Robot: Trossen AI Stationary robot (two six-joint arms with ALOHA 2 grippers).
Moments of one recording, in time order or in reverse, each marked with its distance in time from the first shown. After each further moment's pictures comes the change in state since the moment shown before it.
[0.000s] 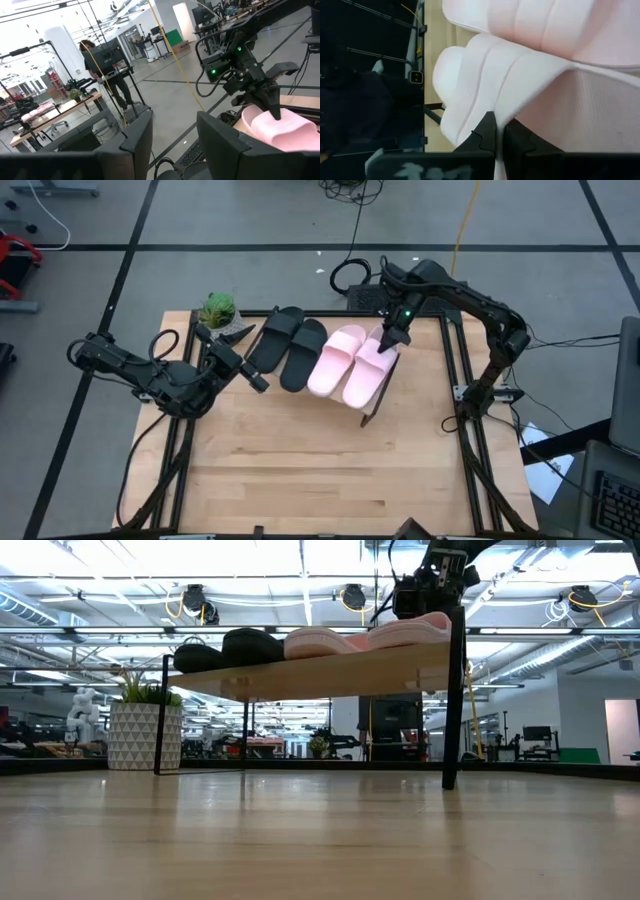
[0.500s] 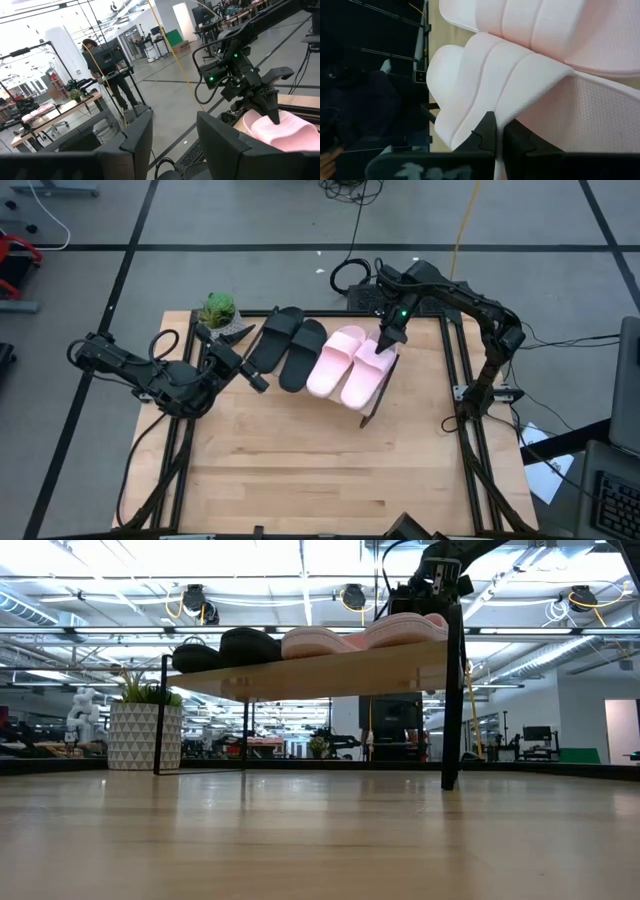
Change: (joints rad) left arm 0.000 0.000 0.000 0.000 0.000 0.004; right arm 0.000 0.052 0.000 0.039 -0.049 0.000
